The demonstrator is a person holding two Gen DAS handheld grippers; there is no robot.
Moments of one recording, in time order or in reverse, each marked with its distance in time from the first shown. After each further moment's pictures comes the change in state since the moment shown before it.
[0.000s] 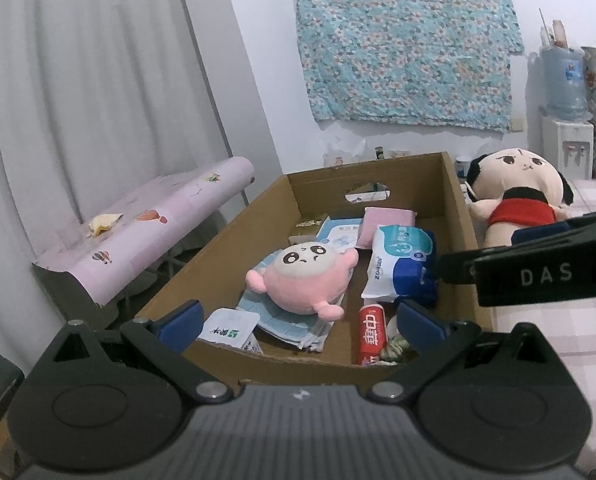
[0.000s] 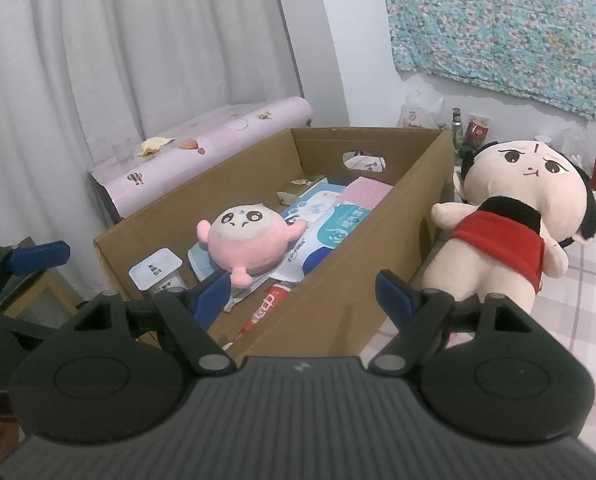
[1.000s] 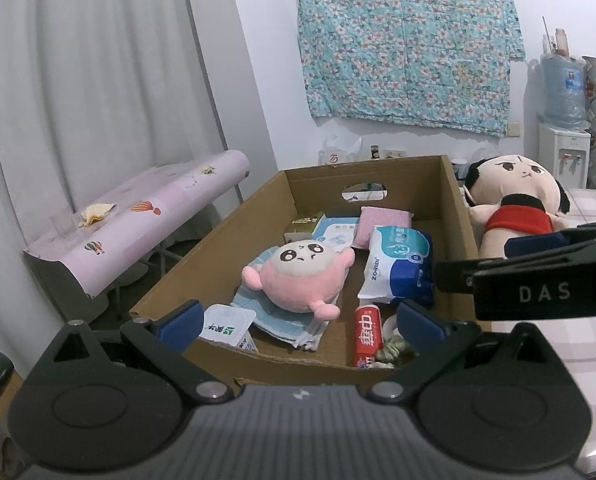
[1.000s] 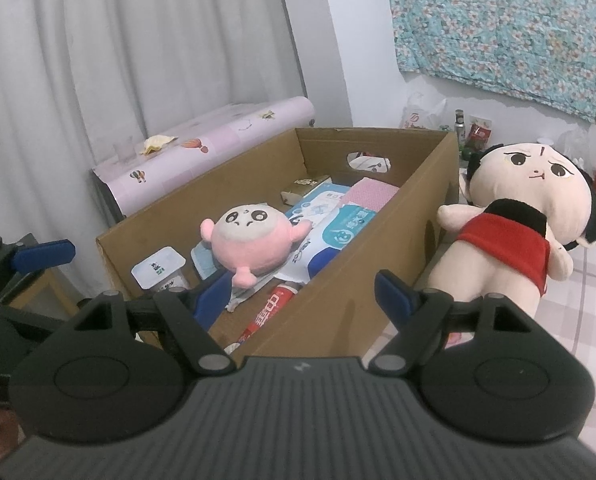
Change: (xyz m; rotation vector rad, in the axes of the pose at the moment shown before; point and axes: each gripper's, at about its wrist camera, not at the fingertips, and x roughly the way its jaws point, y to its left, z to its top) left arm 0.005 -0.001 0.000 -0.032 0.017 -0.034; right arm 0.003 0.003 0.000 -0.012 0.000 0.006
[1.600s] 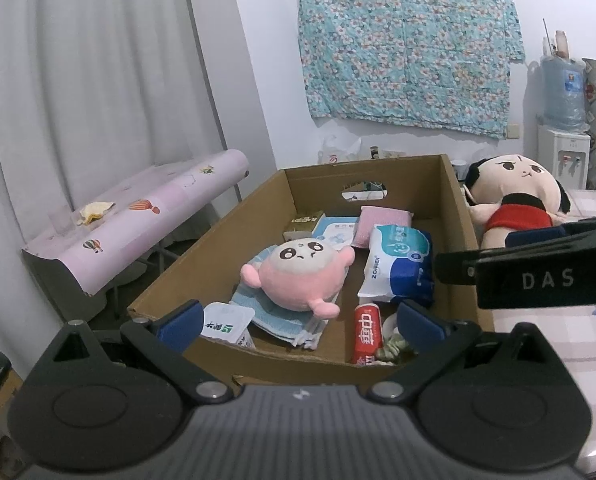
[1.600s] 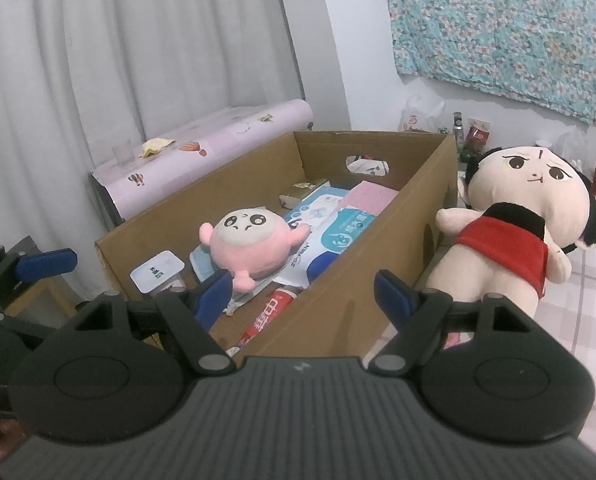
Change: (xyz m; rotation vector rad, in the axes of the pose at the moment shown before) left arm 0.000 0.001 0.000 -0.003 -0.001 0.000; right arm 0.000 0.000 0.002 0.004 -0.010 -0.004
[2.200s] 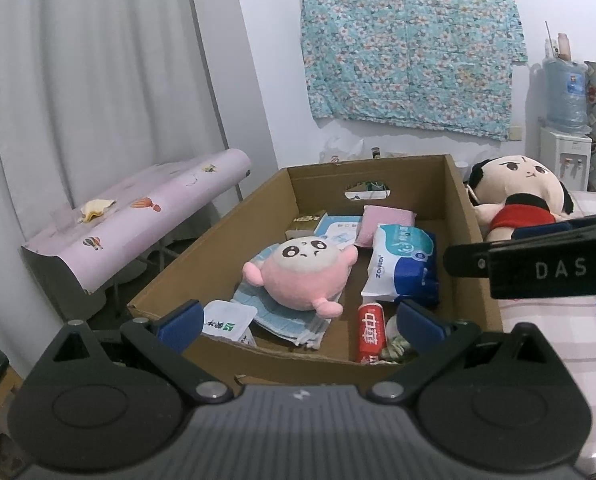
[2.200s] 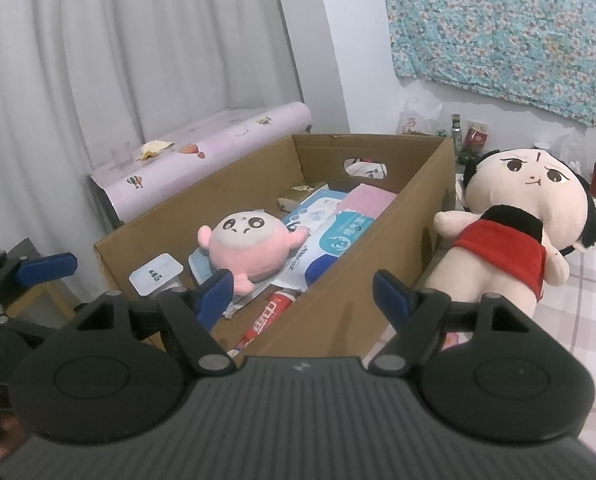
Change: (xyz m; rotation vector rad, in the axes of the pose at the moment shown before) left arm 0.003 0.009 -0.002 -0.006 -0.003 0.003; right arm -0.004 -0.004 0.000 0.005 -0.010 -0.005
